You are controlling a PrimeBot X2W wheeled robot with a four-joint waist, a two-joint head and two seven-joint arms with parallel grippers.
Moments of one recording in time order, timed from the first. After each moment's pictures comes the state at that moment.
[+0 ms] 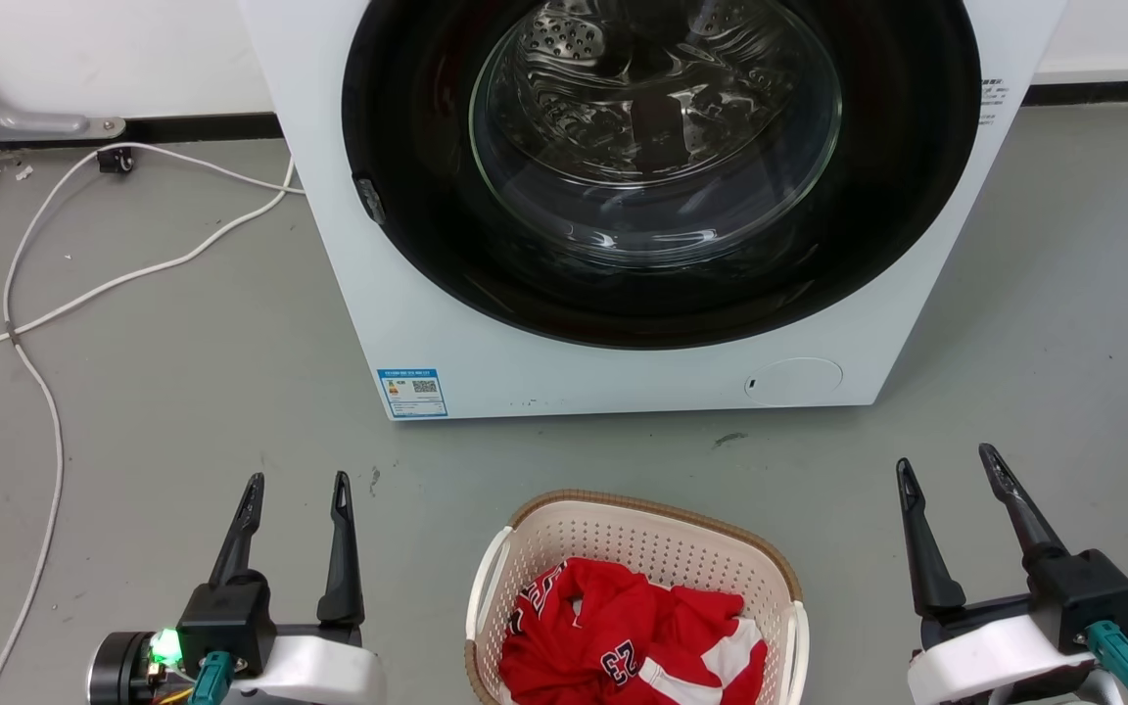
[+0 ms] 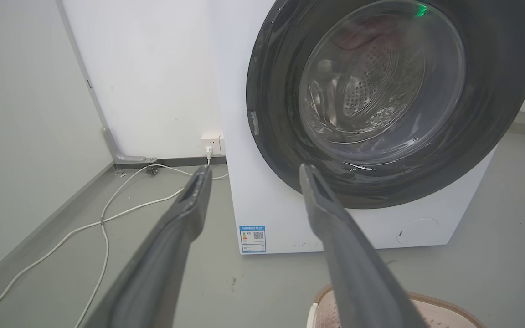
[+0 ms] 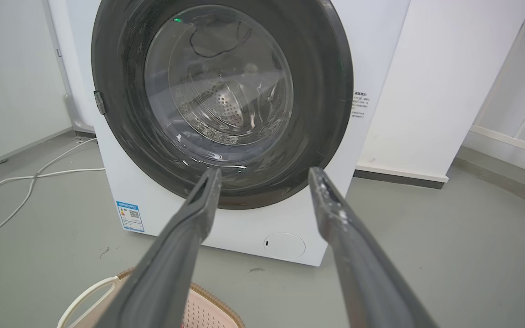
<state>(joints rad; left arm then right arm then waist) 0.03 0.05 -0.01 0.07 -0.02 0.02 -0.26 0.01 -0.05 -0.03 0.08 -0.08 0.13 -0.26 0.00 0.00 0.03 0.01</state>
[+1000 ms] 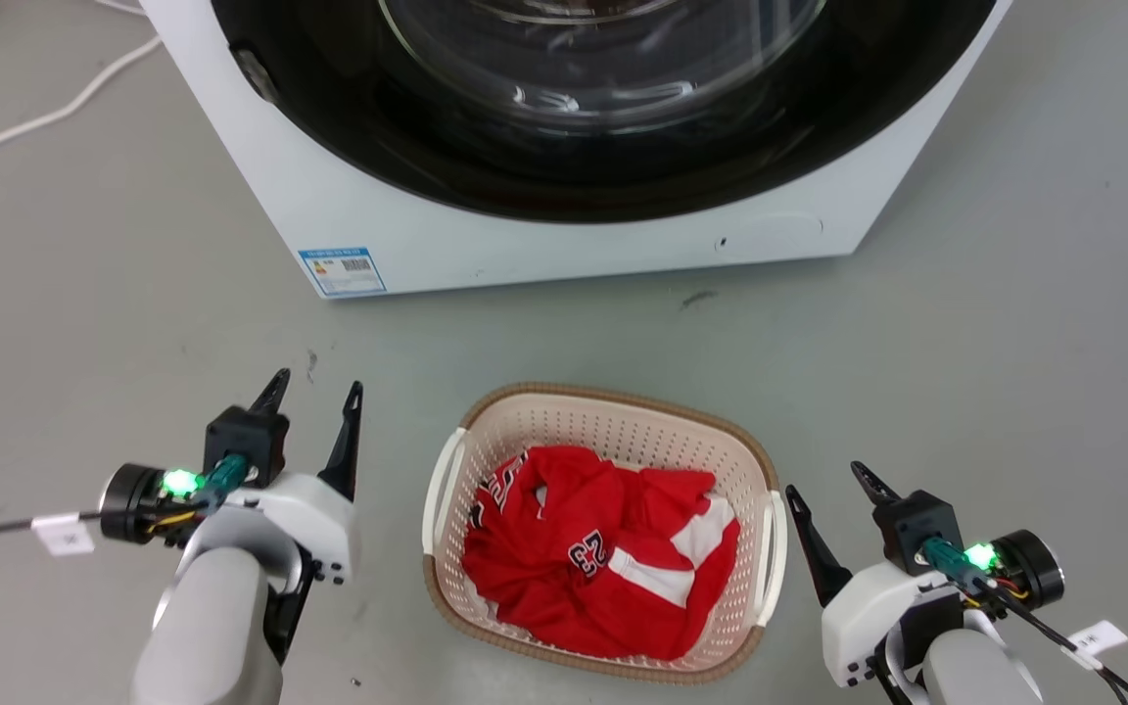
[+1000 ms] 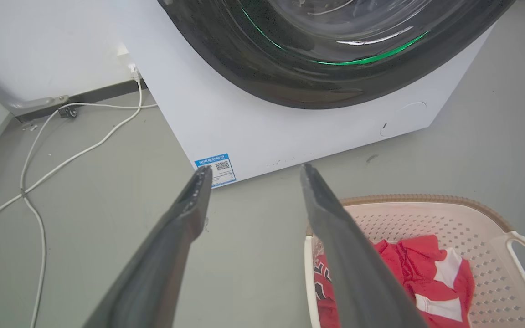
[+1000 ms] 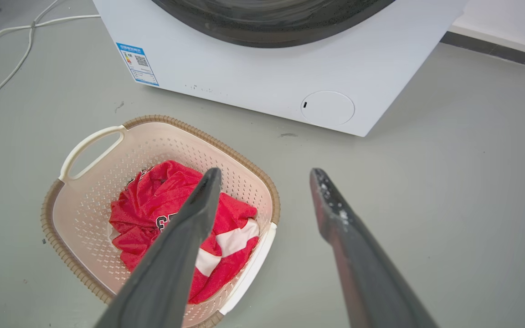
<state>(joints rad) -0.42 0.19 -0.10 0.66 -0.04 -0.13 -0.26 -0.28 -0.05 0.11 0.65 -0.13 0.13 -0.26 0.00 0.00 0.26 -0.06</state>
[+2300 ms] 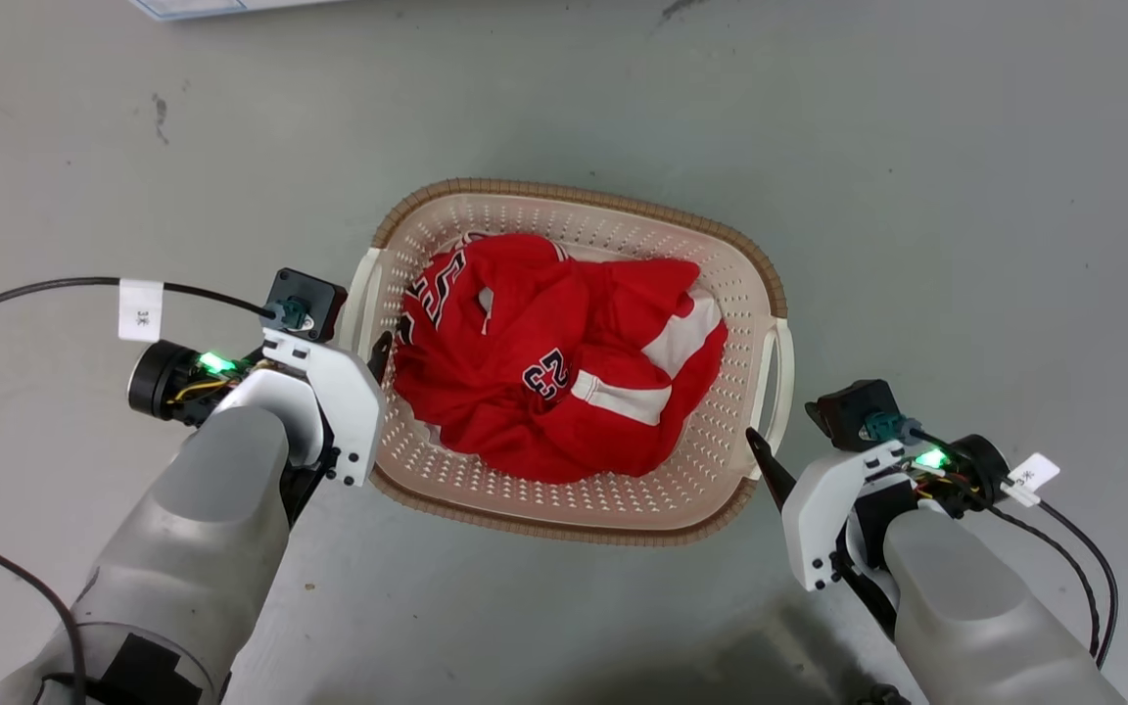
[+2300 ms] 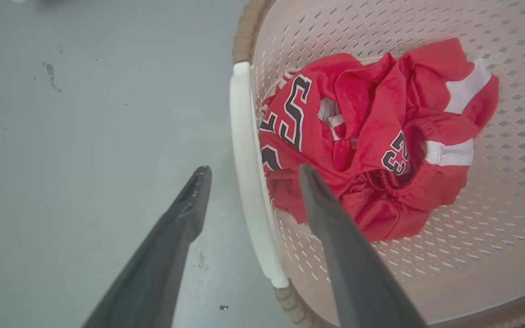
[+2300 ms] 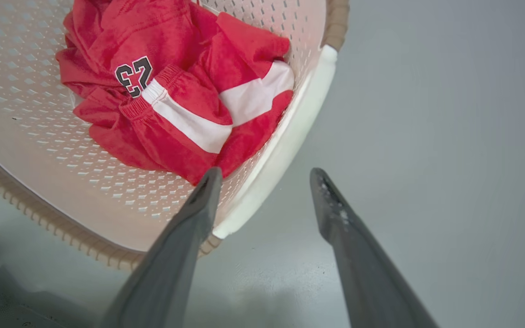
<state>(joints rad) -0.90 0.24 -0.68 1.19 -0.46 -0.13 -0.11 -0.69 -0.05 0.38 1.18 0.12 0.13 -0.23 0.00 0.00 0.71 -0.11</state>
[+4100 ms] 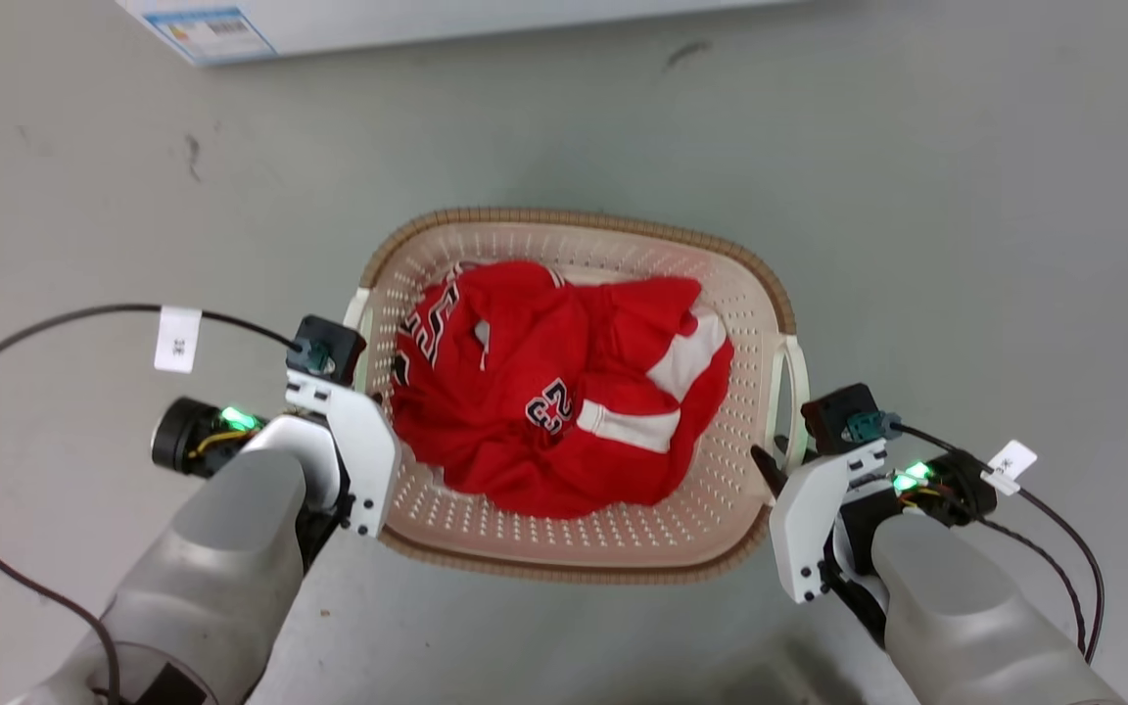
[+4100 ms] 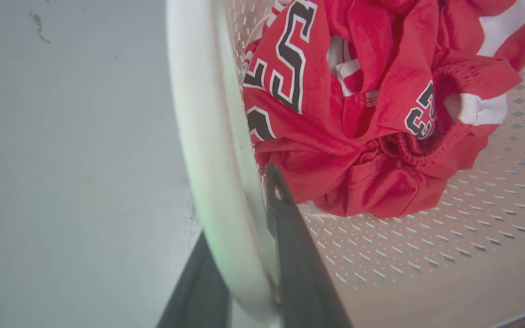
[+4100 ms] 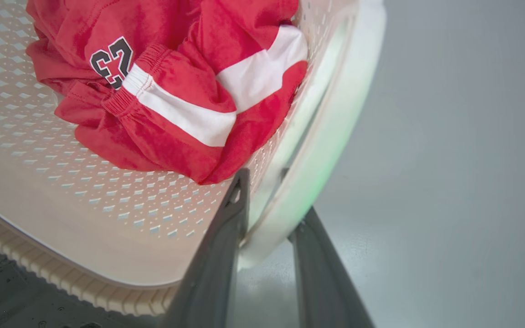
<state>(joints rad) -0.89 0.24 -0.98 1.23 -0.76 -0.13 -0.03 -0.74 -0.05 0.57 1.27 0.34 0.13 -0.17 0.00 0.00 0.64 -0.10</state>
